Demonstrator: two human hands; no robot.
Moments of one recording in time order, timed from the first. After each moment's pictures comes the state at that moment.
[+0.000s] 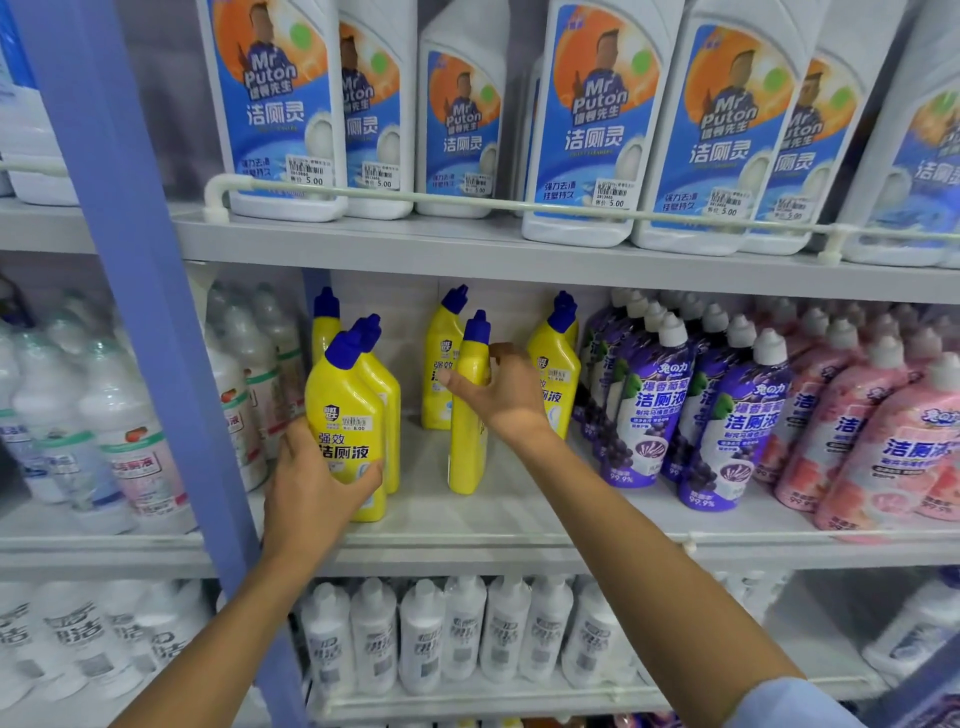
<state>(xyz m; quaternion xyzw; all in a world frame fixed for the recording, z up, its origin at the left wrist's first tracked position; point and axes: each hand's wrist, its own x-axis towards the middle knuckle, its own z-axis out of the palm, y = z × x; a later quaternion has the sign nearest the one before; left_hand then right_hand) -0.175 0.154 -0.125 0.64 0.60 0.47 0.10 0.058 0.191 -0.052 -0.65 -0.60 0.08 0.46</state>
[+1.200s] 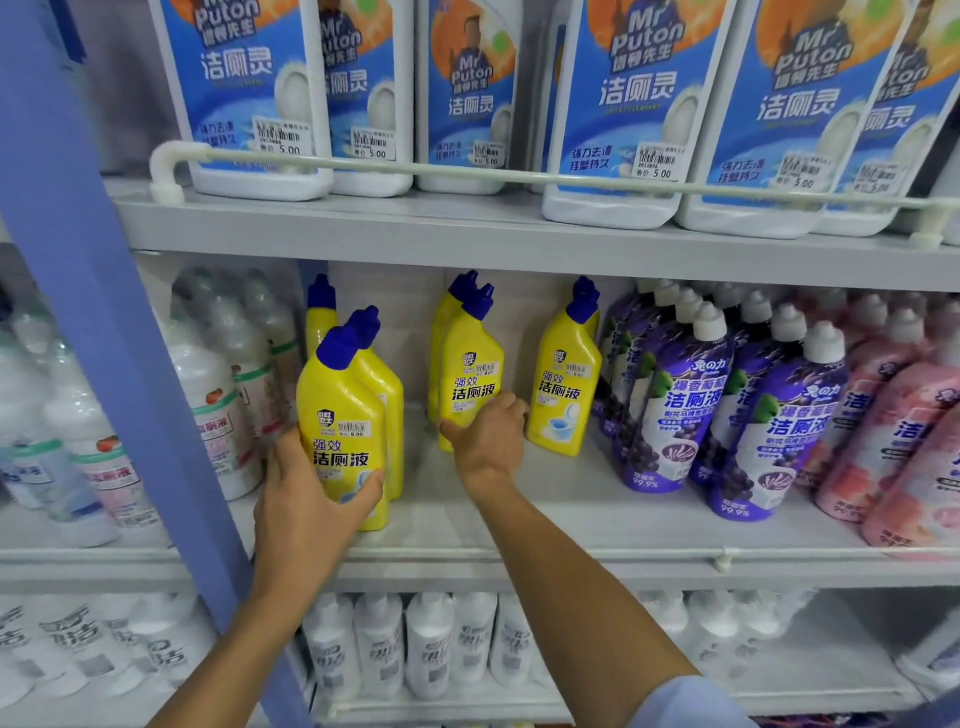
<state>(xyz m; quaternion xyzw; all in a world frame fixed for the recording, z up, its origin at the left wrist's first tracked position) -0.172 0.151 -0.131 0.63 0.60 0.49 0.09 0.023 0.230 -0.134 -0.79 -0.47 0.07 0.39</state>
